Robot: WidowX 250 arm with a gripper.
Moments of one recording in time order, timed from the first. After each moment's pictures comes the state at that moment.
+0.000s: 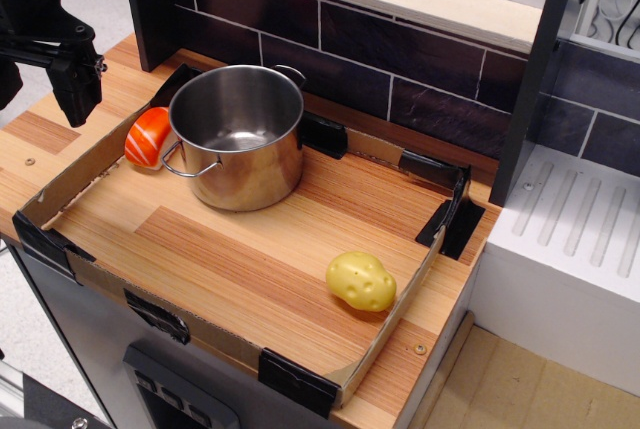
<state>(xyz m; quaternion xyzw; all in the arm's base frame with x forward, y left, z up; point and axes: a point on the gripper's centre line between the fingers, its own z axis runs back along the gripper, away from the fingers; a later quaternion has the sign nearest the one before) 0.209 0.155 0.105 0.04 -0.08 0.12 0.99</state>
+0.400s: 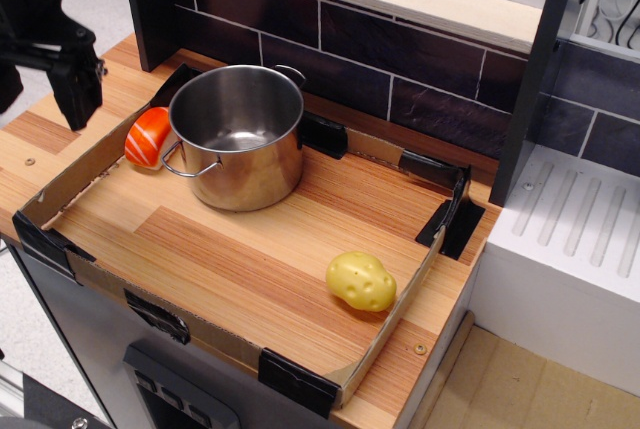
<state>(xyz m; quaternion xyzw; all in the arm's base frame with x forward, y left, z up) 0.207 0.151 0.099 0.04 -0.07 0.12 0.99</state>
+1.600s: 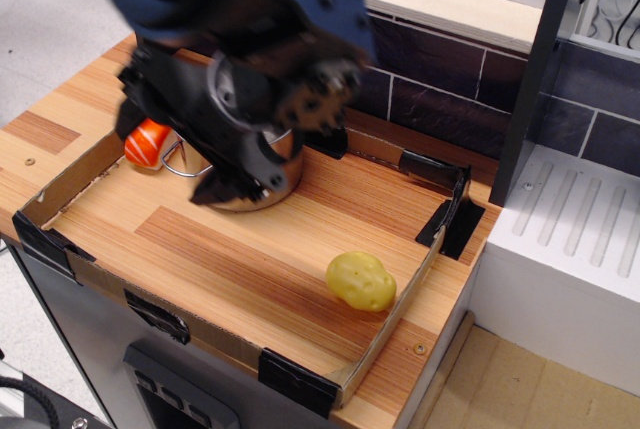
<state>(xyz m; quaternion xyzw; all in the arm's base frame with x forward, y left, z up) 0.218 0.048 0.081 0.35 -0.08 0.02 0.93</state>
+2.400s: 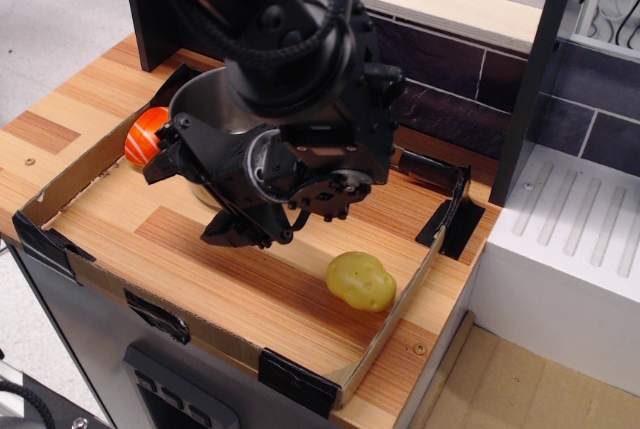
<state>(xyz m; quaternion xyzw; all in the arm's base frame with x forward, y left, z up) 0.231 0.059 0.031 0.40 -0.06 0.01 0.91</state>
